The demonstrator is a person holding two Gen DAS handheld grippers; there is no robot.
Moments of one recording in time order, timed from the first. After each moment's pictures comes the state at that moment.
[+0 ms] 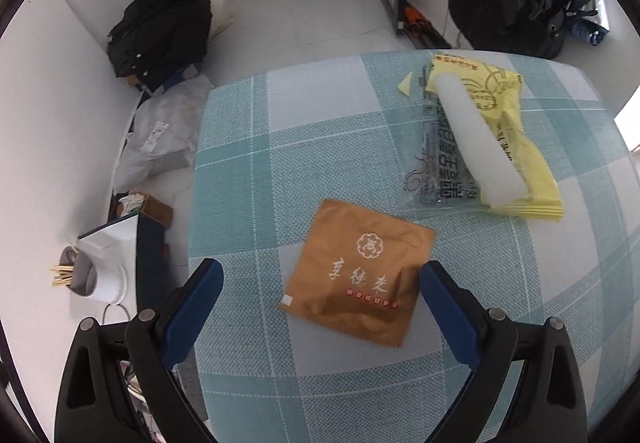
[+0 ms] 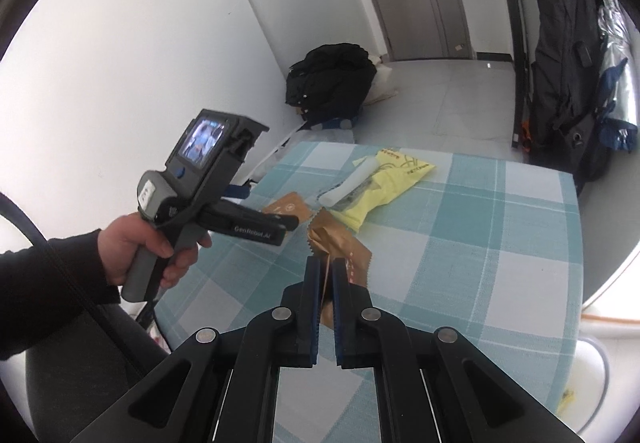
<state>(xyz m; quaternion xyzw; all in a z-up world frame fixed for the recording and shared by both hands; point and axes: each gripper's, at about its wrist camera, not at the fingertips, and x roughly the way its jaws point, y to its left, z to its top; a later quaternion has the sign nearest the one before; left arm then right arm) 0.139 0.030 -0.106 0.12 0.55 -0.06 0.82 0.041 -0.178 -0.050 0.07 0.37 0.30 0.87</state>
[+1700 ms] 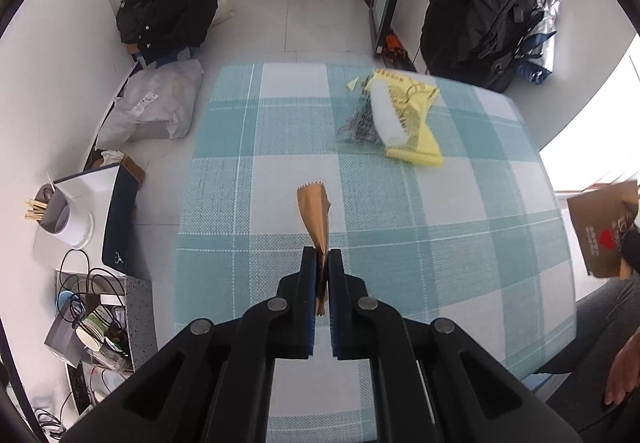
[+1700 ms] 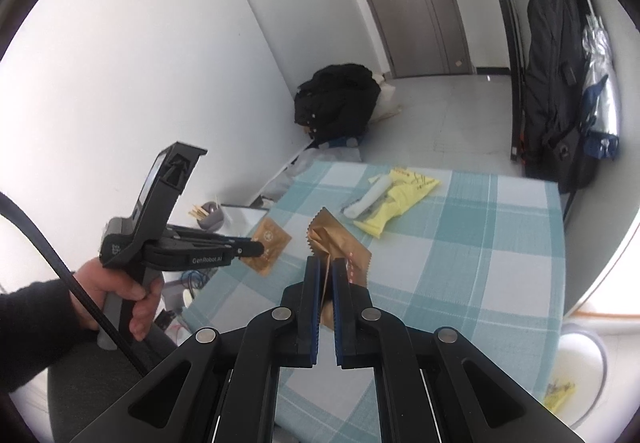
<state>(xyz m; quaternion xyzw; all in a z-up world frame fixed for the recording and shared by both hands) 0.063 0.030 -0.051 0.01 0.54 -0.08 0.84 0.004 -0.193 -0.017 0.09 0.34 0.30 0.89</state>
